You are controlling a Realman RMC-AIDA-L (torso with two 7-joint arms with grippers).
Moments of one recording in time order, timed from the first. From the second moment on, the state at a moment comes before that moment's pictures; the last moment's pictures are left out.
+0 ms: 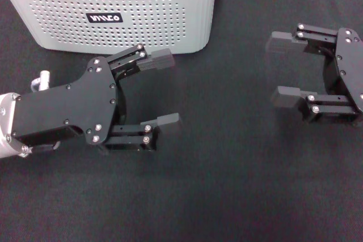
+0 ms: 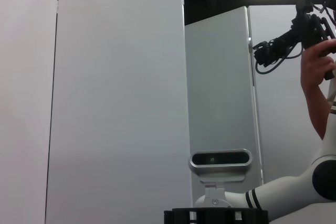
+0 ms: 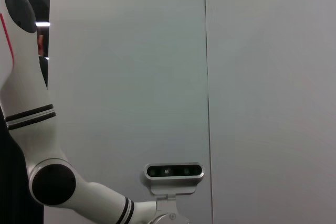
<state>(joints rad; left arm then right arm) -0.33 -2.08 1.00 0.69 1.39 1.98 -1.06 0.49 2.02 -1.07 -0.75 -1.36 -1.91 1.21</state>
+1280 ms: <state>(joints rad) -0.33 -2.07 0.95 0.68 1.40 1.98 -1.06 0.48 2.02 -1.06 -0.75 -1.34 -1.91 1.21</state>
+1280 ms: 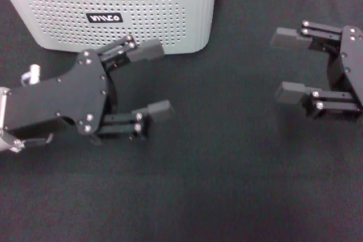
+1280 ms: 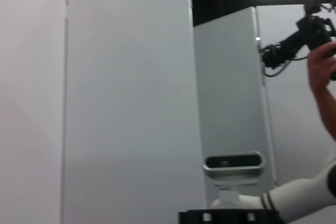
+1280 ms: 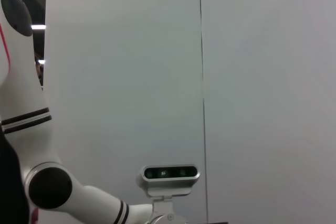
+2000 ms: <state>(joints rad) -0.37 -2.09 0.69 0.47 1.36 1.72 -0.89 0.43 2.02 -1.00 -0.74 -1.32 -1.90 1.19</state>
